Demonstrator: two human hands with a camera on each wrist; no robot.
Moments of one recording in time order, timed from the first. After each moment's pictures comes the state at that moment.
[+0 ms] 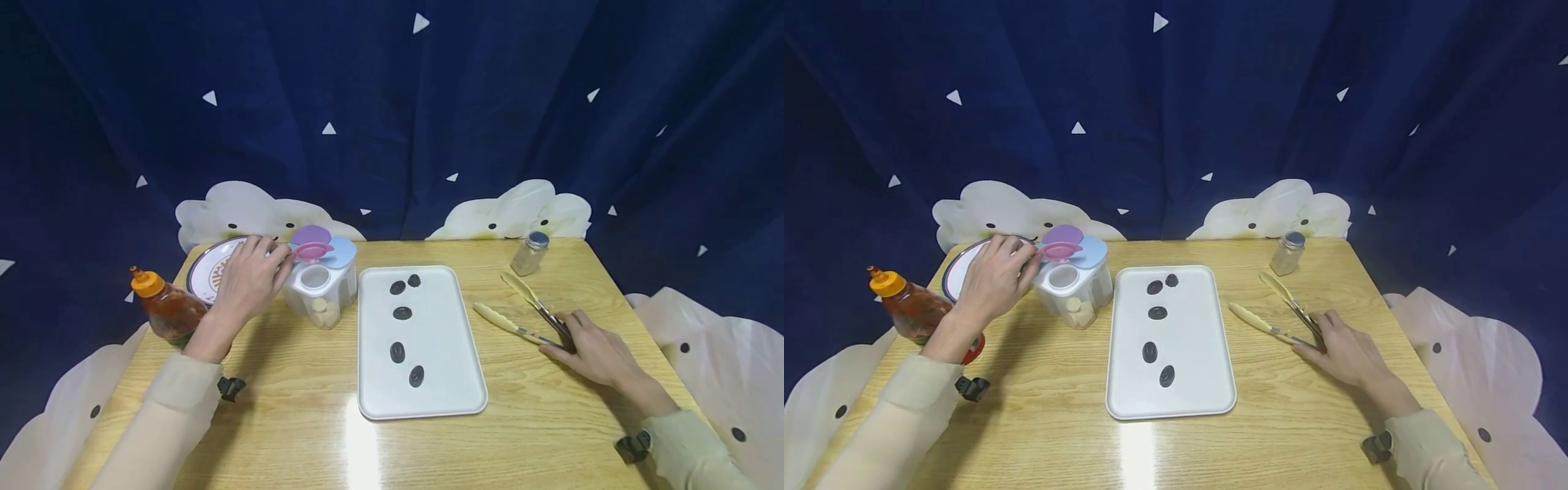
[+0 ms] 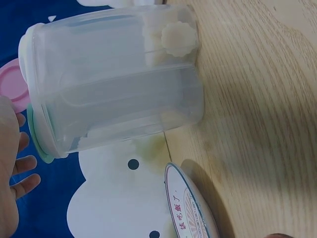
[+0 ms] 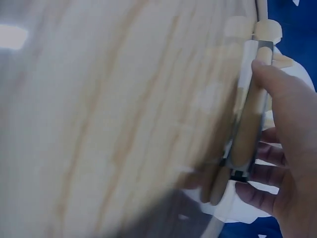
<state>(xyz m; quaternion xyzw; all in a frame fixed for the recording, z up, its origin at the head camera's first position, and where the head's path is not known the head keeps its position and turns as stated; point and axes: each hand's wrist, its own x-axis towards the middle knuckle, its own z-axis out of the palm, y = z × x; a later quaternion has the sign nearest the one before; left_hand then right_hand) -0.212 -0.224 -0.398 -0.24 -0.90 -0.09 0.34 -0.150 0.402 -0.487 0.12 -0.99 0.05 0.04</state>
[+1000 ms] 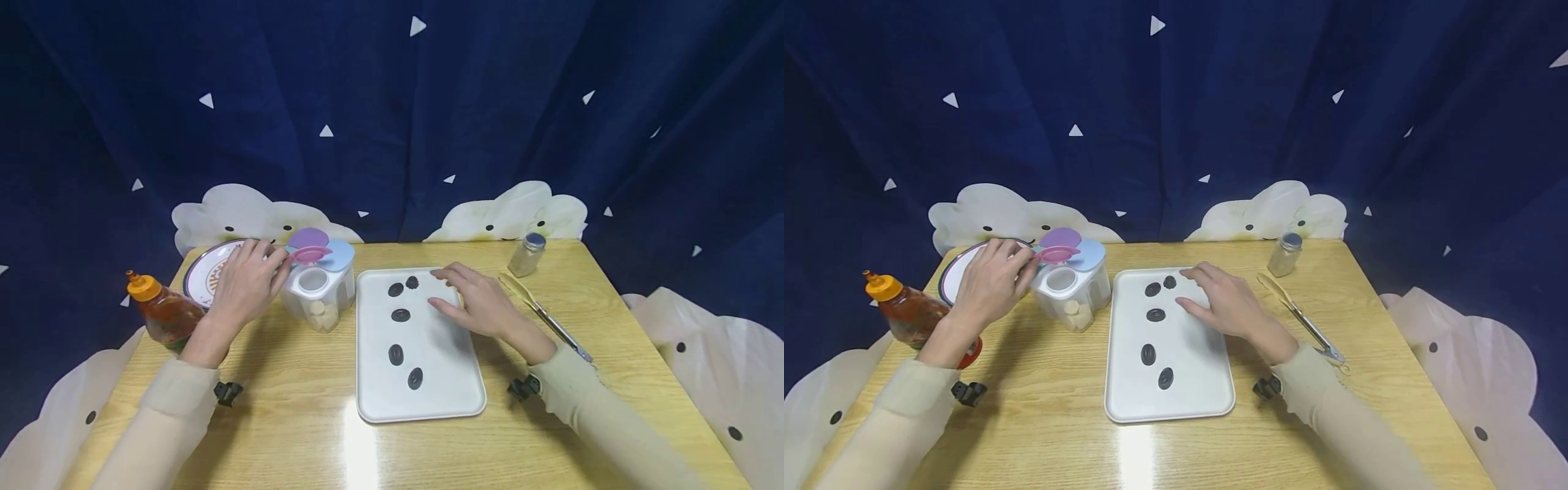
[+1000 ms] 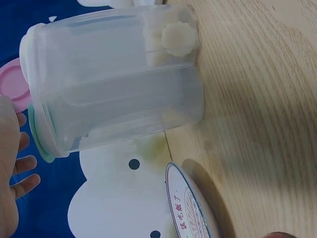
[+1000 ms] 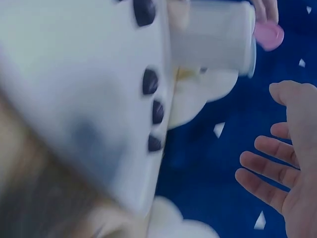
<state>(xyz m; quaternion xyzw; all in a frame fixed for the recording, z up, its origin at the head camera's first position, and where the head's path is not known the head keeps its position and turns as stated) -0.212 -0.225 -0.400 -0.24 -0.90 -0.08 0.35 -0.204 0.201 -0.416 0.34 -0.90 0.18 0.21</state>
